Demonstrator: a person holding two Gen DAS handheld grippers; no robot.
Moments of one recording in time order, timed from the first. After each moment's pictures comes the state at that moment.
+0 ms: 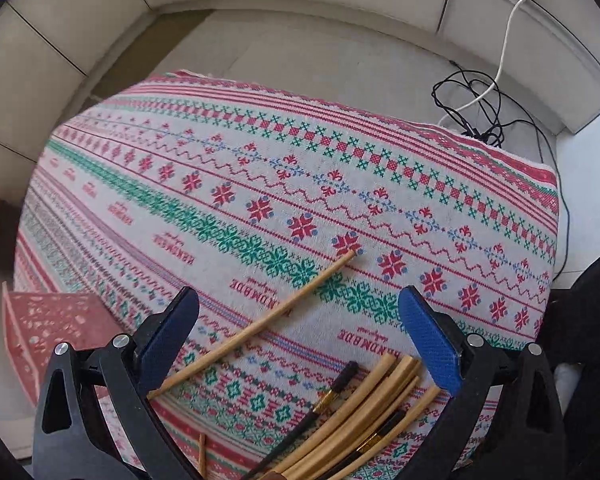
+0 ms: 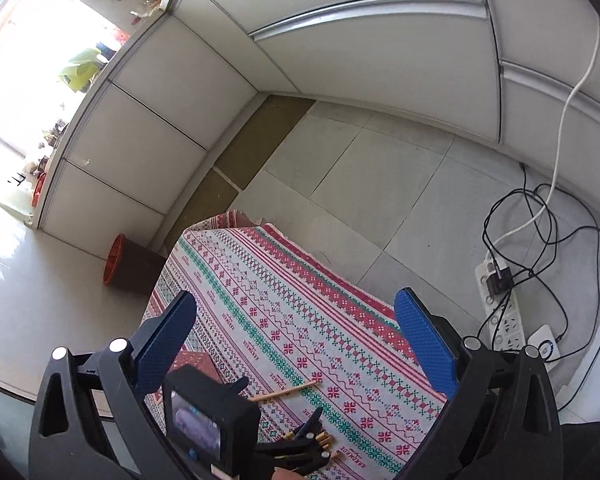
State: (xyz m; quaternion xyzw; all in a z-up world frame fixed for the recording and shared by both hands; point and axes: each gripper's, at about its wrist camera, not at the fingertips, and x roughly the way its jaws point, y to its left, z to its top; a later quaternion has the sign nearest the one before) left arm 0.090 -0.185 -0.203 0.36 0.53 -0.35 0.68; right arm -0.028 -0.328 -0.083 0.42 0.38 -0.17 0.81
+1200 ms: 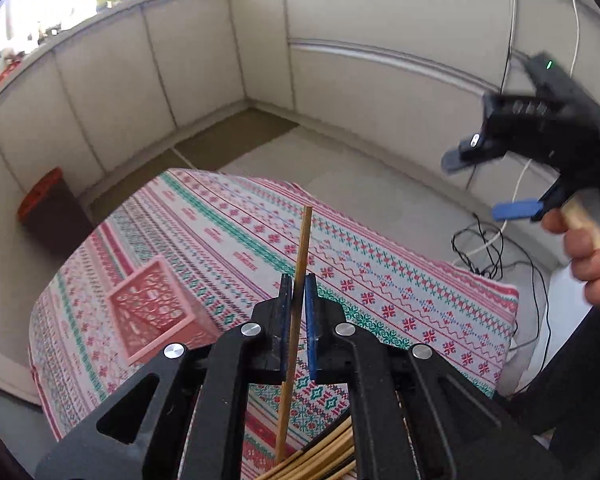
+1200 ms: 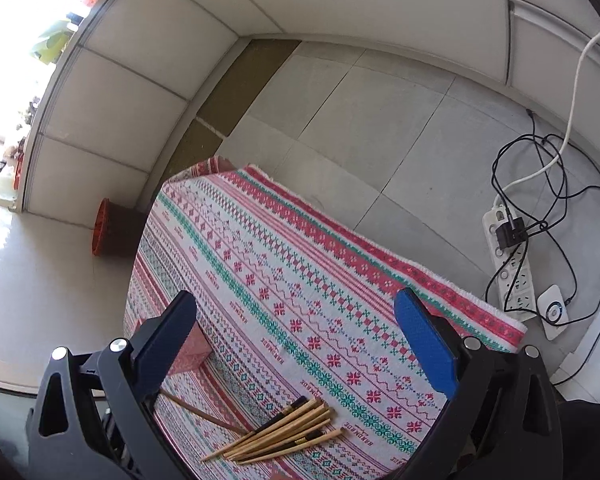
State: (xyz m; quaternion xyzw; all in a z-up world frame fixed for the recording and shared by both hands) left arm 0.062 -0.062 -0.064 0.18 0.36 -0.31 0.86; right arm -0.002 -0.313 -0.131 0.43 0.47 -0.14 0.75
